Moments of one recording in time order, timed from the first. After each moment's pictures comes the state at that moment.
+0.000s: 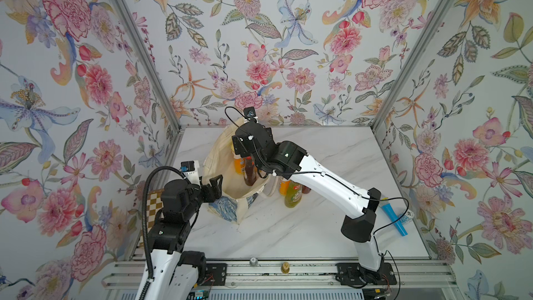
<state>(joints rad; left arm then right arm) -0.10 0.58 0.69 -0.47 0.17 -0.29 1.11 2.02 2.31 -0.78 0.67 0.34</state>
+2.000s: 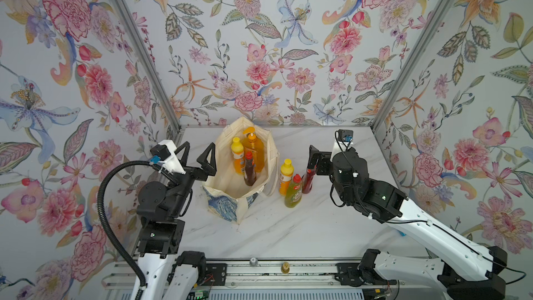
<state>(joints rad) -0.10 0.61 0.82 0.04 0.22 -0.40 0.93 1.09 1.22 -0.49 0.76 0.40</state>
